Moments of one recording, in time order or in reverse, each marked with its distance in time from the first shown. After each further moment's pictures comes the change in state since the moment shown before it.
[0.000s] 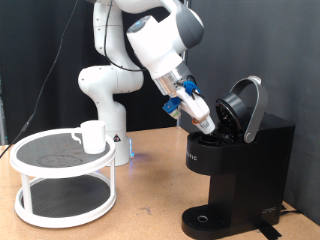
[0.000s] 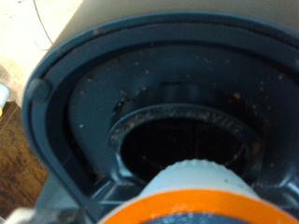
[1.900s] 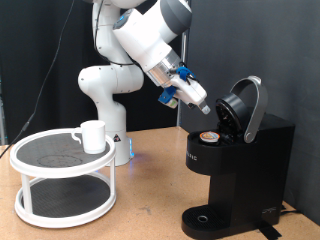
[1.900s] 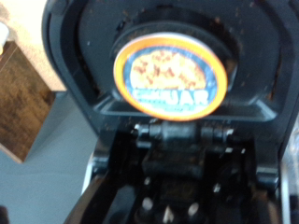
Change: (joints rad) arm -0.022 -0.072 -0.043 0.008 0.134 -0.141 -0.151
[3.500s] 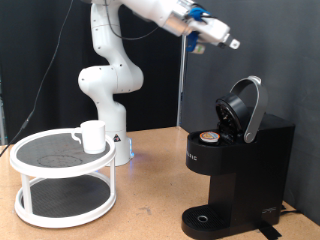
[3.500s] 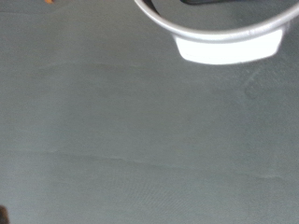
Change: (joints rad) arm 0.035 -0.061 0.039 0.209 0.235 -0.140 0.244
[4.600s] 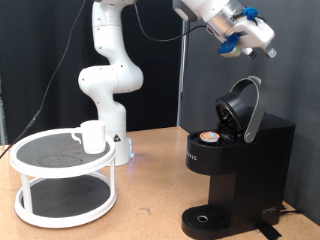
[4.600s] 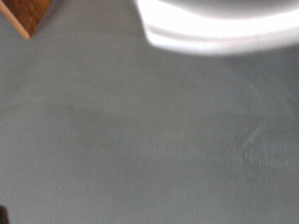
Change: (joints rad) arm 0.011 0.092 0.201 0.057 -0.242 0.195 0.147
